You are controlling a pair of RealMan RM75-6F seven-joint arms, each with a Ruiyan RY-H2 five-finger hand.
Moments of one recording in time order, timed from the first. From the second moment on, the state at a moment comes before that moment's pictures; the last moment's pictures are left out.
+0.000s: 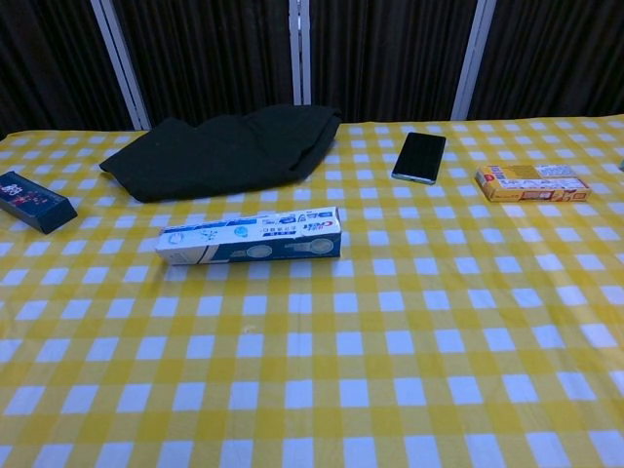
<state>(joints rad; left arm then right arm) -0.19 -1.13 -0.11 -1.82 1.44 1.38 0.37 0.06 -1.08 0.04 -1.59 -1.58 1.53 0.00</state>
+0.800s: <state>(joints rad) -0.70 -1.46 -0.31 -1.86 0.80 1.12 0.93 0.07 -1.04 0.06 -1.59 -1.54 1.51 0.16</state>
